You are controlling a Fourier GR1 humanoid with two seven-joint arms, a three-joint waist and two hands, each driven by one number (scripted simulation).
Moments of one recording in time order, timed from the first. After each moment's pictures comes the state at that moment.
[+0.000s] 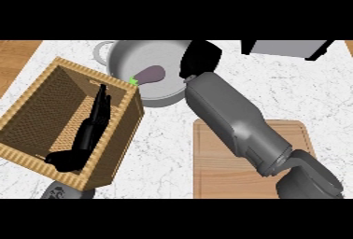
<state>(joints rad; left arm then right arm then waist) -0.12 0.22 -0.30 -1.54 0.21 0.31 -0.17 -1.25 -0.01 0.63 -0.45 0.70 -0.36 1.09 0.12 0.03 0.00</state>
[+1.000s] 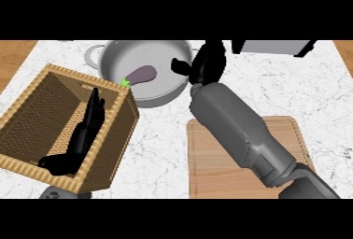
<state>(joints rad) -0.09 0.22 -0.27 -1.56 0.21 0.33 -0.17 -1.11 -0.01 0.47 -0.60 0.55 -1.02 0.86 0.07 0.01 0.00</state>
